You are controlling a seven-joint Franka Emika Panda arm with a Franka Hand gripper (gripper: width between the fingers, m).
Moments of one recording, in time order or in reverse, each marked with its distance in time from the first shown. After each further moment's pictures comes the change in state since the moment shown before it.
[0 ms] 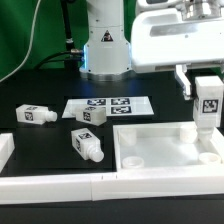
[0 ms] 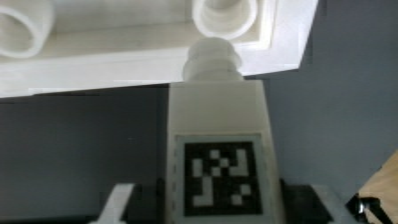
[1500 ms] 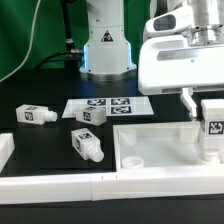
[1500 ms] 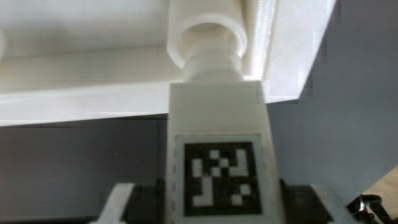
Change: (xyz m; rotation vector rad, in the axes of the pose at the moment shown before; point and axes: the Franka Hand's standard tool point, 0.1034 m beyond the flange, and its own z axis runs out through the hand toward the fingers) arm -0.020 -0.009 0.023 -0.011 0.037 -0.021
